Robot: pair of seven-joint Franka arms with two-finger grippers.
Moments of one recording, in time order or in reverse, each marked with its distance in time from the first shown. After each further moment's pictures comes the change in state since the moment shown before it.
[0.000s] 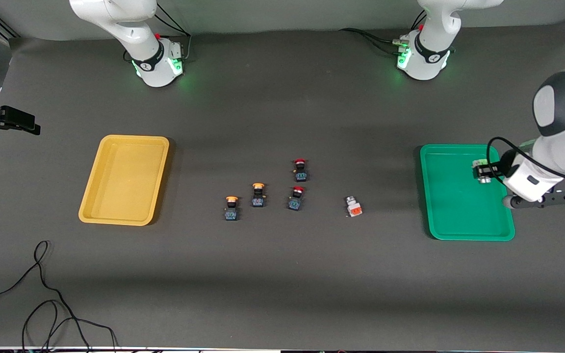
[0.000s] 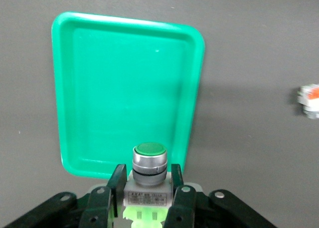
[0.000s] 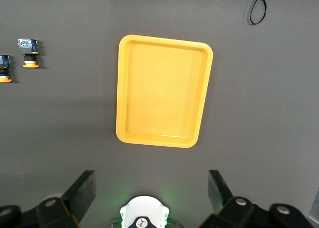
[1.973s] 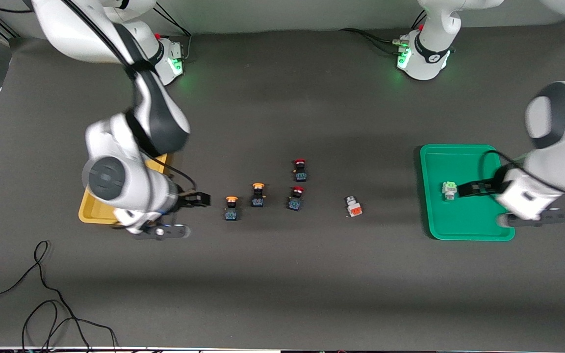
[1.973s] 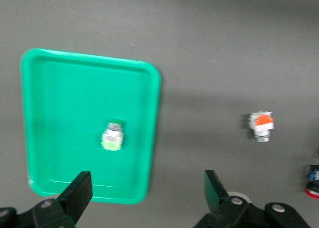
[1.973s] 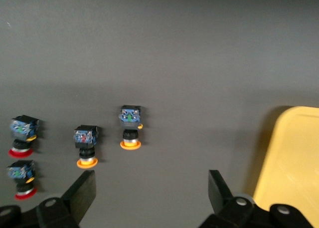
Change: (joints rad) left arm -0.111 0.094 -0.039 0.221 -0.051 -0.069 -0.161; right arm 0.451 0.522 -0.007 0.064 0.144 0.507 0.410
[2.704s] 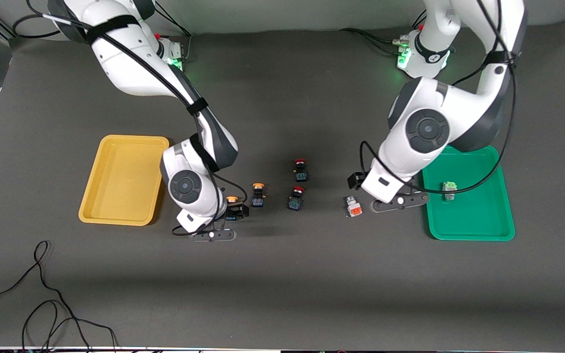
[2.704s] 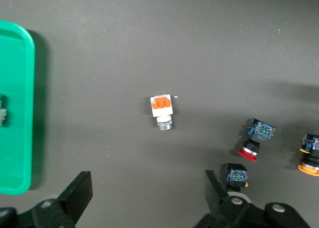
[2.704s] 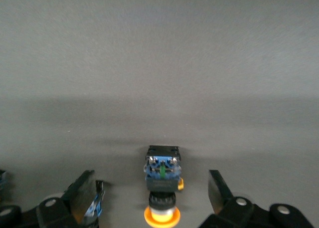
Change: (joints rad) left arm -0.320 0.084 -0.005 0.000 -0.002 0.141 -0.370; right arm 0.094 0.144 -0.001 -0.172 -0.001 0.423 0.105
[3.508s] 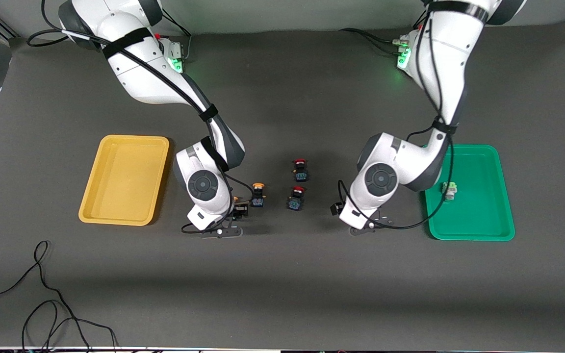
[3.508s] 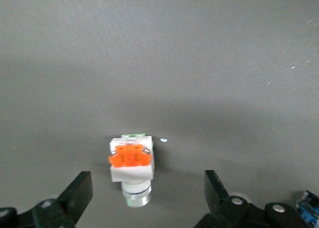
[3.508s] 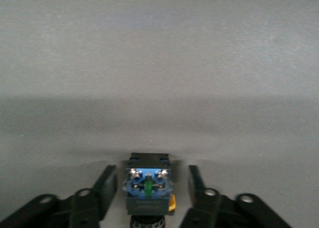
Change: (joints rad) left arm -0.043 0.316 0.006 -0.020 0.000 0.338 -0.117; right arm 0.022 0.038 -0.009 -0.031 -0.104 0.045 0.084
